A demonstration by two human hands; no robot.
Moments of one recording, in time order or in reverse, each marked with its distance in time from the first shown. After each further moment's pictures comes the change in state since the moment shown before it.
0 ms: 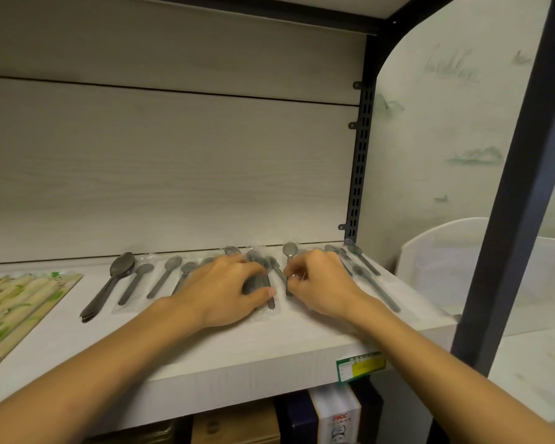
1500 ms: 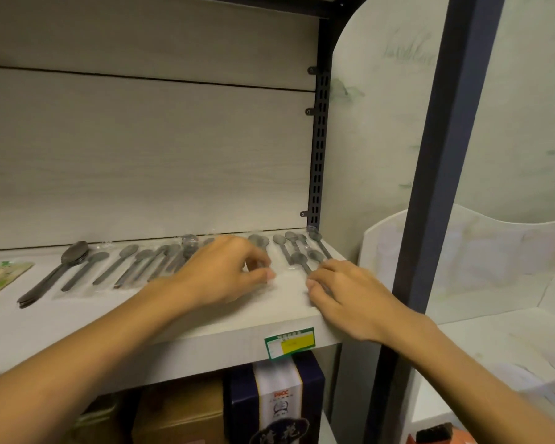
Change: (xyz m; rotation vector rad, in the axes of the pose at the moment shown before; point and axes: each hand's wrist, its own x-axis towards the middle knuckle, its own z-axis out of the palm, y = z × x) left_hand 0.026 0.085 -0.002 -0.171 0.060 0.112; right_hand -0.085 0.075 -0.059 -0.243 -0.143 -0.018
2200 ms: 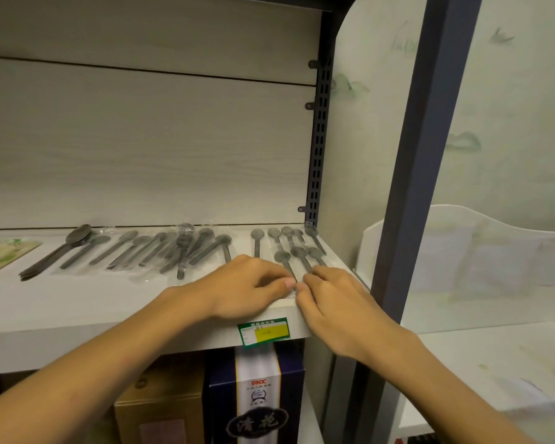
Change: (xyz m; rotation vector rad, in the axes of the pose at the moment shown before) left_hand -0.002 0.043 0.037 -0.172 -0.208 -0.045; right_hand -0.022 0.008 0.008 0.053 0.019 0.005
